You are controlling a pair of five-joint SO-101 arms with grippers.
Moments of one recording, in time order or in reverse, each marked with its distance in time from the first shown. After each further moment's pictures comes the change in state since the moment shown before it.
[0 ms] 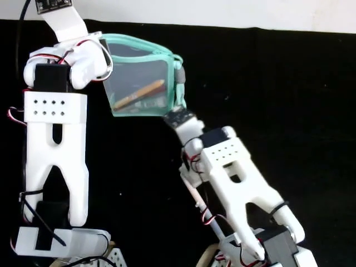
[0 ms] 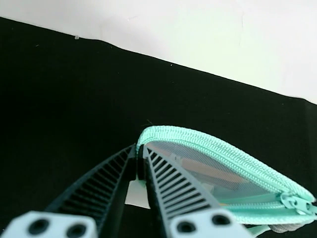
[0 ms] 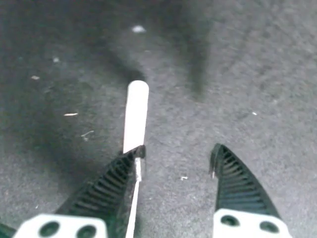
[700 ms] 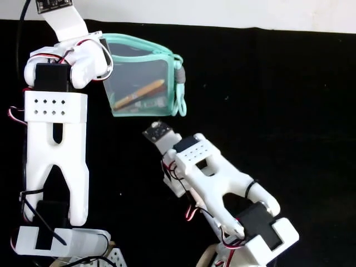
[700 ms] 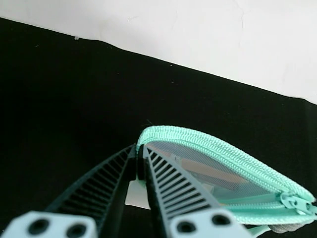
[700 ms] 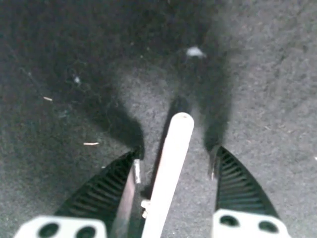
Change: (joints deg) left arm 0.0 0.0 -0.1 0.0 0.0; right arm -7.9 14.7 0.0 -8.8 -4.4
